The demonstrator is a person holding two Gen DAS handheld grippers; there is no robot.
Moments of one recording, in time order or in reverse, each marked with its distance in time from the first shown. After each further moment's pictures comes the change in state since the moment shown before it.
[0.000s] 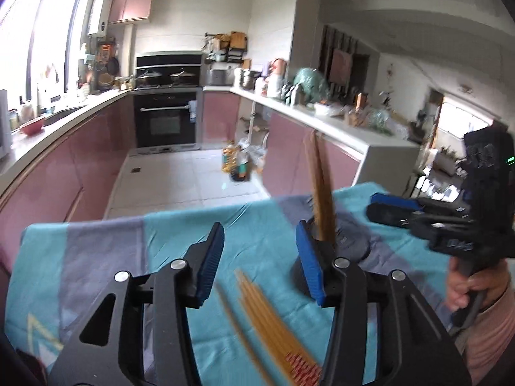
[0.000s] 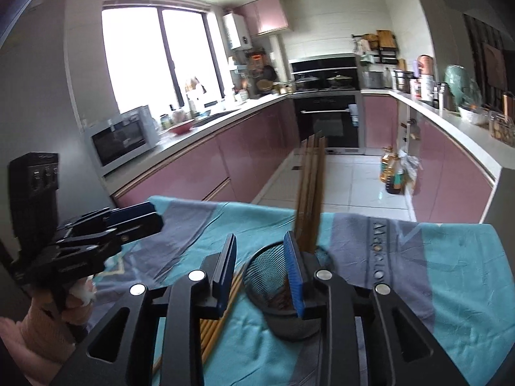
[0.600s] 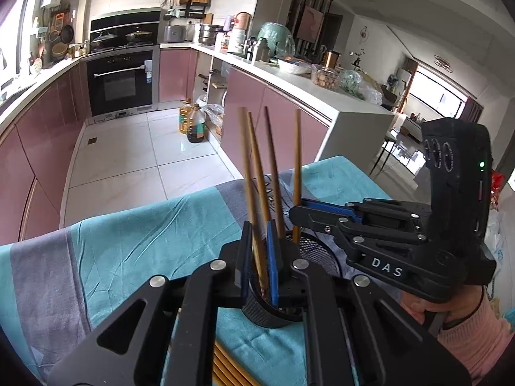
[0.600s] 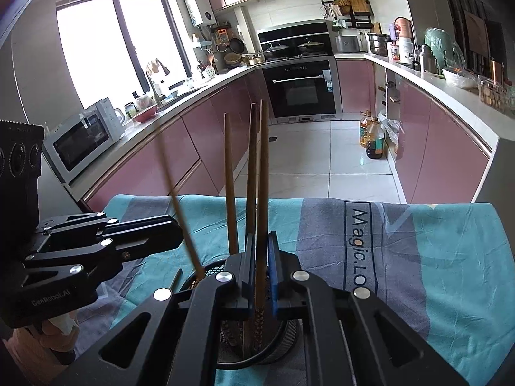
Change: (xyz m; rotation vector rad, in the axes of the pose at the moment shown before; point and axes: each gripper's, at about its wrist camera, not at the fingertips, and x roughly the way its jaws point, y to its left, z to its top) left arm 0.102 -0.051 0.059 0.022 0.212 -0.209; right arm 0.061 -0.055 0.025 0.123 0.128 -0.106
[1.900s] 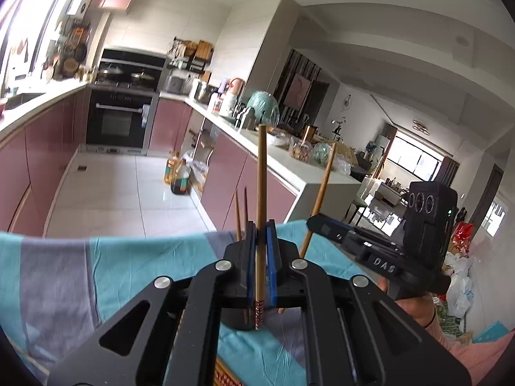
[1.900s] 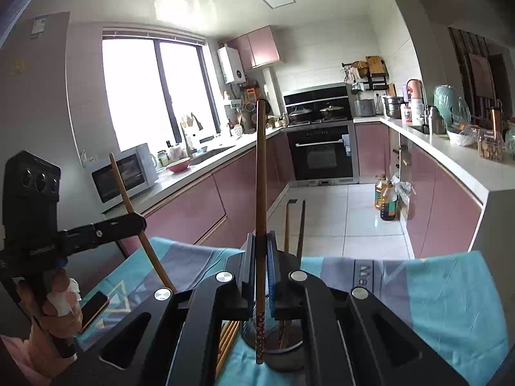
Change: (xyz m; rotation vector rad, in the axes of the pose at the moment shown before) left arm -0.136 0.005 -0.019 -0.091 -0.321 -0.111; right arm -0.099 0.027 0.008 -0.077 -0.294 0.083
